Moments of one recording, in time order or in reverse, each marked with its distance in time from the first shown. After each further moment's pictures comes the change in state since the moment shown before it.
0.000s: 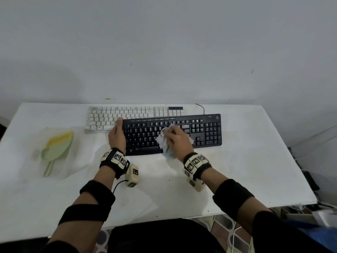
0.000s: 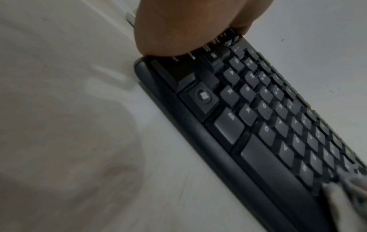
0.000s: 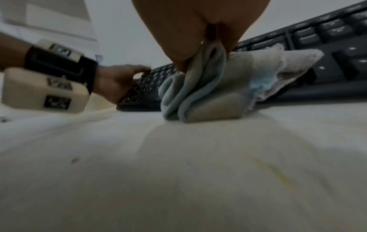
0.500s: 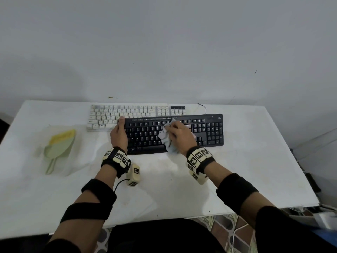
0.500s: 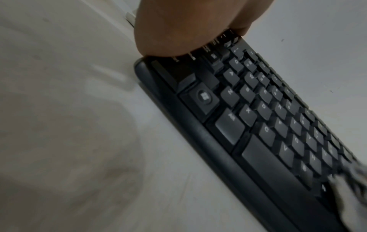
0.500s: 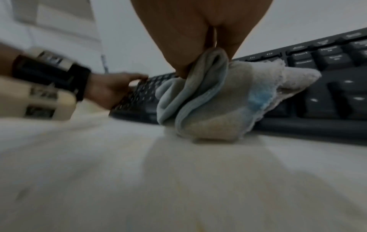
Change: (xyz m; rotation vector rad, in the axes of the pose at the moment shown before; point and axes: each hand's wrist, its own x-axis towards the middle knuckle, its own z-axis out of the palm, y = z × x) left_hand 0.000 0.001 -0.003 0.019 -0.012 -0.025; right_hand 0.020 0.000 -0.014 -0.073 -0.158 -0.022
